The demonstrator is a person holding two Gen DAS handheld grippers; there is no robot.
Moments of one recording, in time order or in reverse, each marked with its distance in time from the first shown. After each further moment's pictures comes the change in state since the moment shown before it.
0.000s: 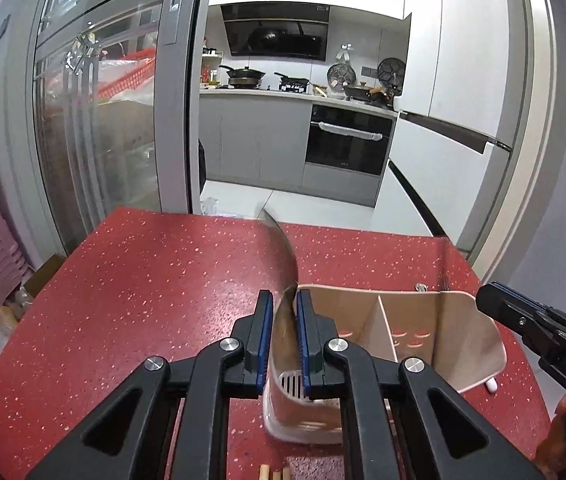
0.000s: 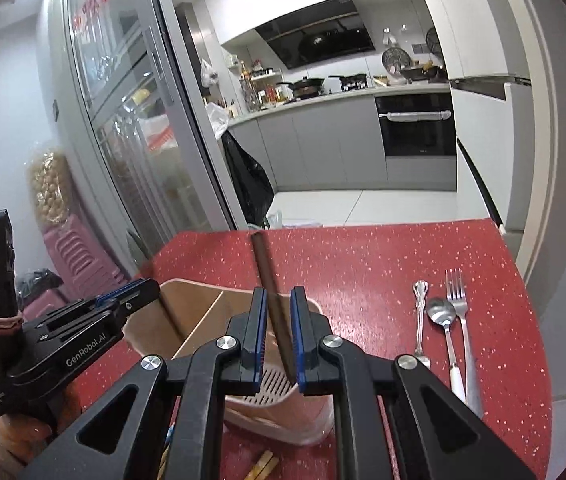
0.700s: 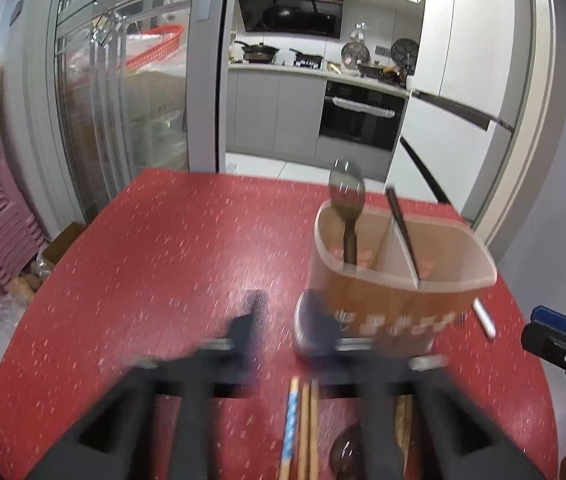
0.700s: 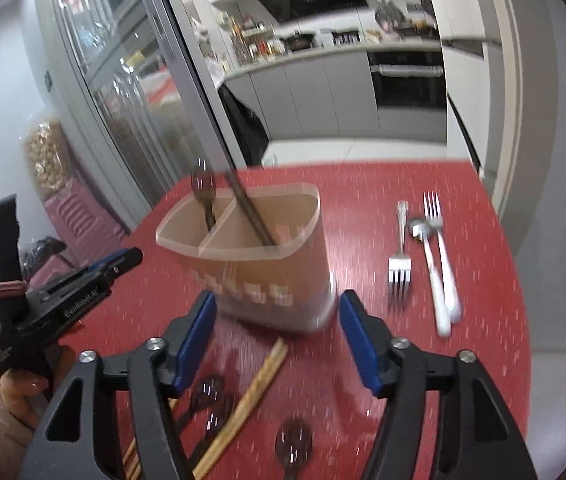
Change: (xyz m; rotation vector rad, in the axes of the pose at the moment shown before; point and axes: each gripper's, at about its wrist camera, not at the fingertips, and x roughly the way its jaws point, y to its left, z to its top) left arm -0.052 0.020 -0.048 -0.023 0.110 0.052; right arm -0.061 0.009 -0.047 0.032 0.204 -0.031
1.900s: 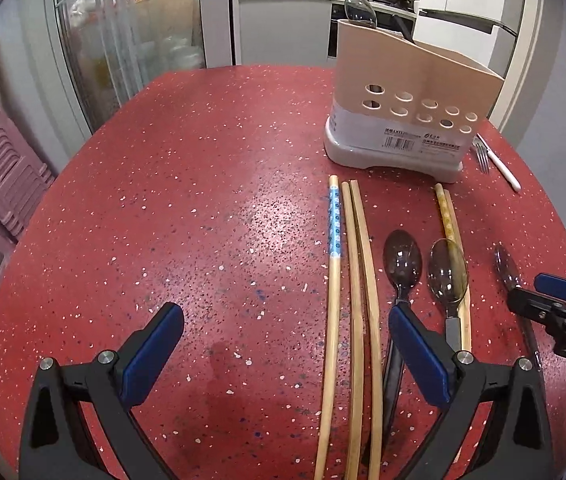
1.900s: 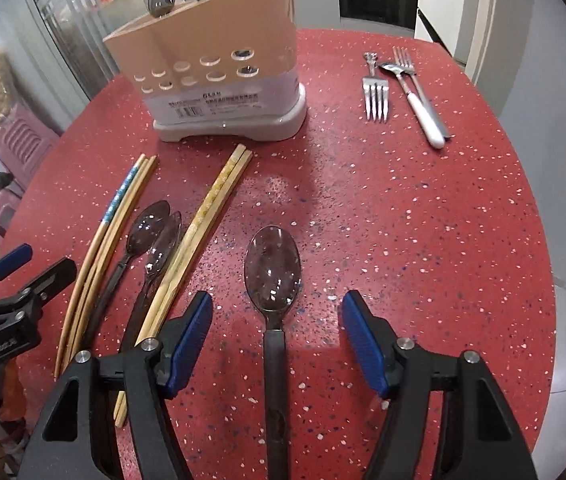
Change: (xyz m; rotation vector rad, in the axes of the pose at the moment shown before) left arm -0.002 0.018 -0.117 0.060 0.250 0.052; right arm 0.037 0.007 -0.103 0.012 0.332 -0.199
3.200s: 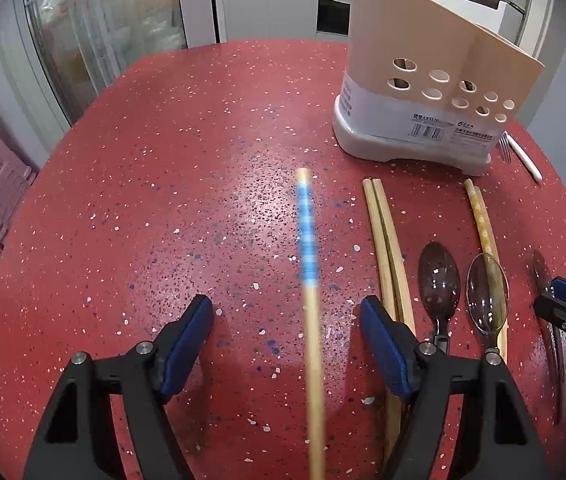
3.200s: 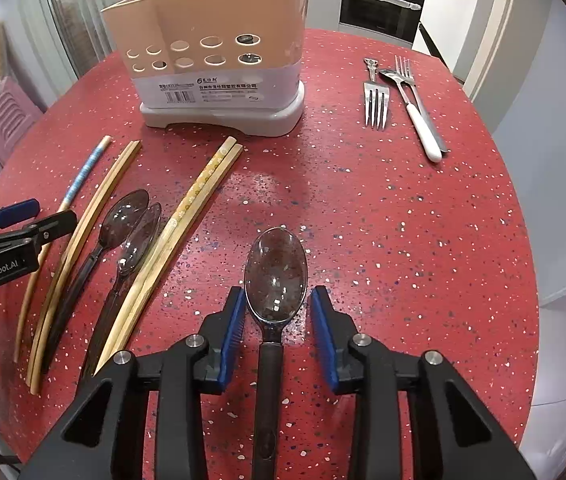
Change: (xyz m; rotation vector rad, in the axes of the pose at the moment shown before) left arm 0.053 0.011 0.042 0.053 0.093 -0.019; right arm 0.010 0.006 0.000 -0.075 -0.003 -0.106
